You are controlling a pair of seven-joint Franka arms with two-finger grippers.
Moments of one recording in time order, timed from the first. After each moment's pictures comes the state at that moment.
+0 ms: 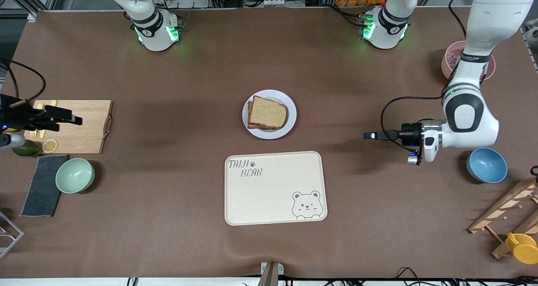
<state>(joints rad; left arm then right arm) 0.08 0.49 -0.06 -1.98 -1.10 1.84 0.48 -0.09 0.20 -0.14 -1.58 0.29 1.57 -0.36</state>
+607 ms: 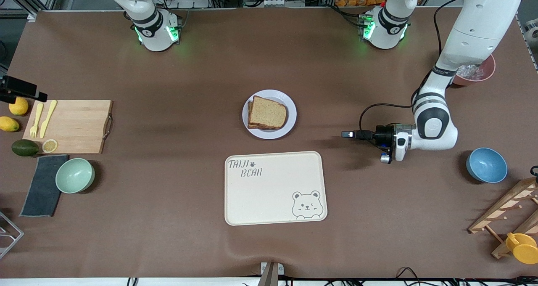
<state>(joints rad) 0.07 0.61 -0.15 -2.00 -1.25 1.84 0.68 -0.08 0.11 -0.12 -1.40 0.15 1.37 -0.16</state>
